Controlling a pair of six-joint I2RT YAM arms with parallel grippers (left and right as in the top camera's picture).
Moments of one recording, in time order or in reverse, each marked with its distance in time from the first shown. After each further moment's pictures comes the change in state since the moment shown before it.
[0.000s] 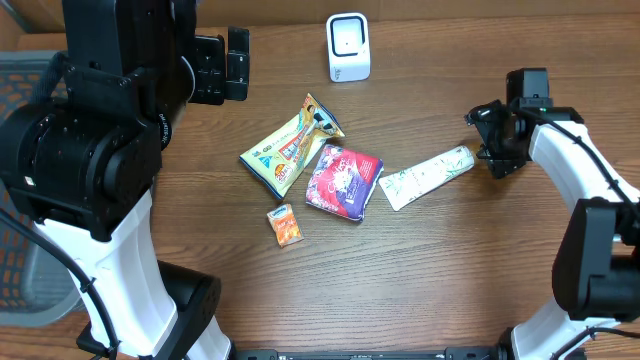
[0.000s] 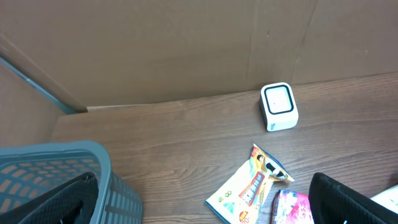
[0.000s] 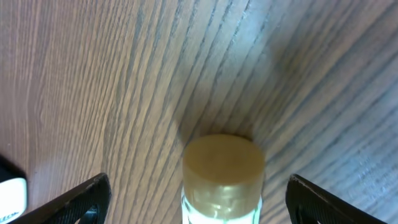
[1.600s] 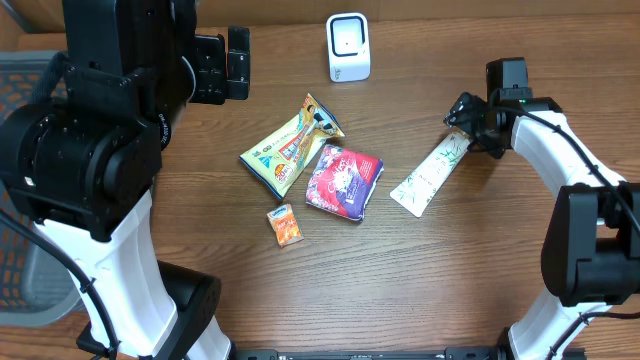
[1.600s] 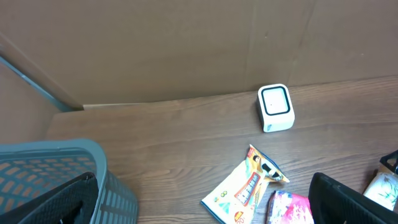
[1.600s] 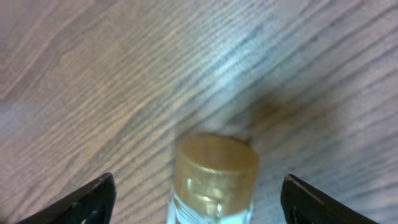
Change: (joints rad) left arm 0.000 0.000 0.000 0.000 0.007 -0.022; right arm 0.065 0.072 0.072 0.087 0.037 -0.443
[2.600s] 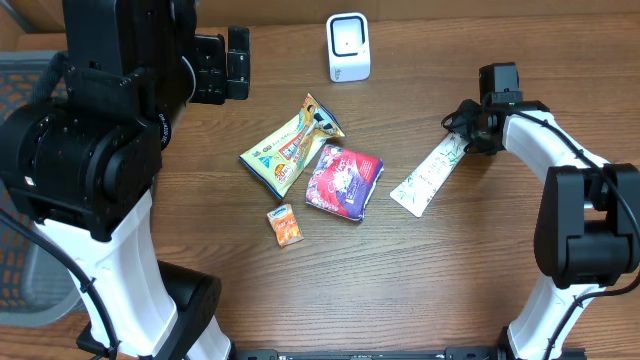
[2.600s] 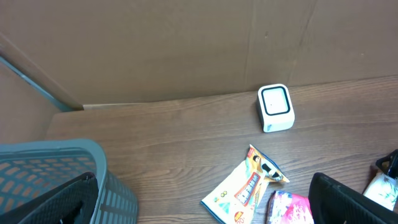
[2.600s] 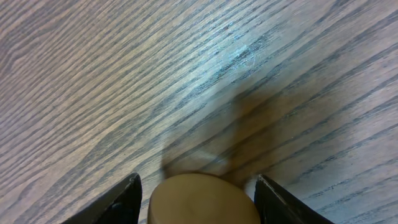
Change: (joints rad) left arm 0.000 0.000 0.000 0.000 0.000 0.000; right arm 0.000 0.096 0.001 0.079 0.034 -0.039
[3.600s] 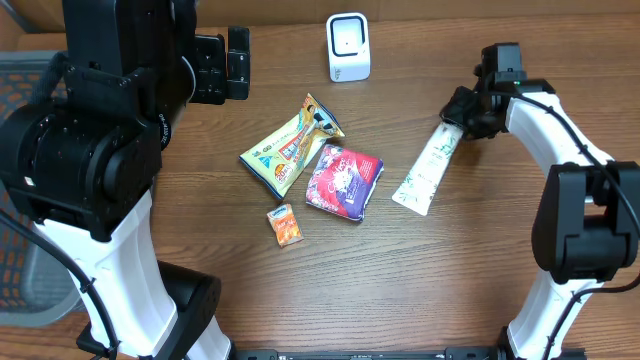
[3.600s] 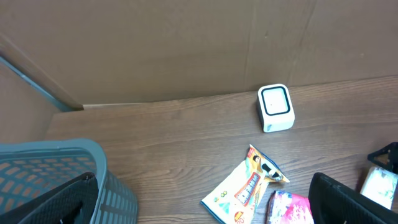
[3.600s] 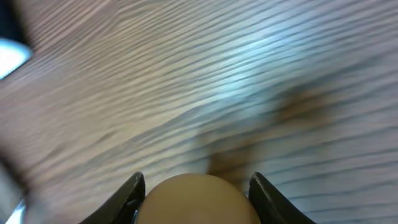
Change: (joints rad) left arm 0.000 0.000 0.000 0.000 0.000 0.000; right arm 0.001 0.021 0.167 -0.163 -0.218 -0.186
